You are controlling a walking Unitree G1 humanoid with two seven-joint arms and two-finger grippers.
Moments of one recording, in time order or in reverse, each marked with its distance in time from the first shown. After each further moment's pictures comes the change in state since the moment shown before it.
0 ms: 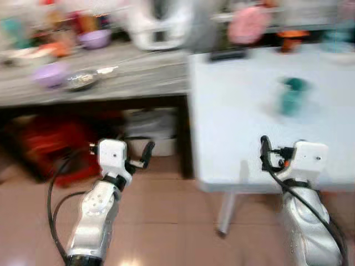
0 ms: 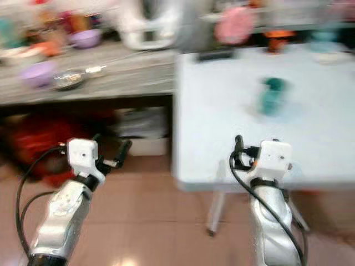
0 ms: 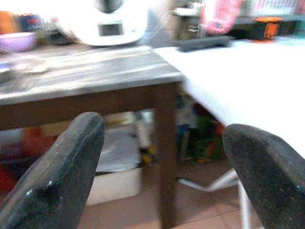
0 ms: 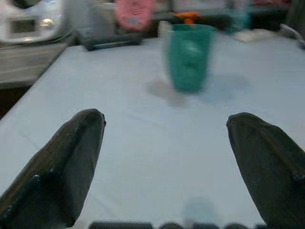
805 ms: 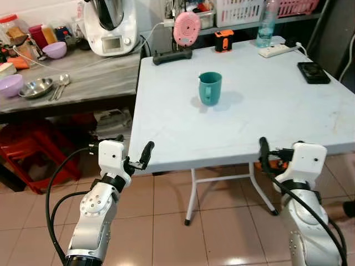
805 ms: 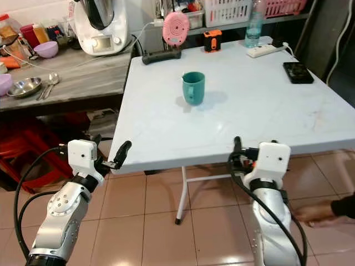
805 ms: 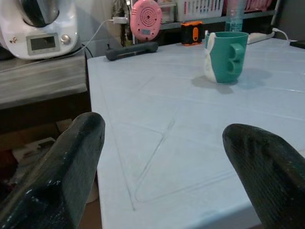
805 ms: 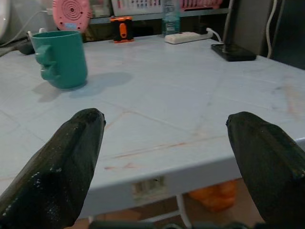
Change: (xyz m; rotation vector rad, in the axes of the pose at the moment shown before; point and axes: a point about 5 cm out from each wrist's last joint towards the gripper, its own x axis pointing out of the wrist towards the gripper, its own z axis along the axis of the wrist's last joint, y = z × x) left arm 0.003 -0.008 0.005 -0.005 -0.028 -0.039; right arm 0.000 -0.008 0.000 -0.038 -0.007 -0.016
